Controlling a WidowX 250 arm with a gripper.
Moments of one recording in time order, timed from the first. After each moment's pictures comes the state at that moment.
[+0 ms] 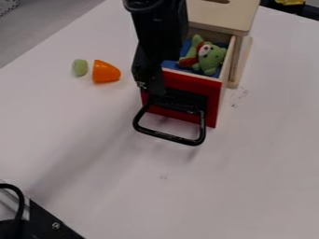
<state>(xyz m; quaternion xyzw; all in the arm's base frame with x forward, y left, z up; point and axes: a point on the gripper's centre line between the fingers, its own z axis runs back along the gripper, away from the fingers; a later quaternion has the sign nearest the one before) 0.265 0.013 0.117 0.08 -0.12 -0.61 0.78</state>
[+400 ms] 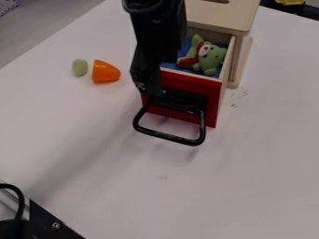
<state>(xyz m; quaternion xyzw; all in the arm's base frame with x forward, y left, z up) 0.265 0.015 0.123 0.08 -0.12 -0.60 0.79</state>
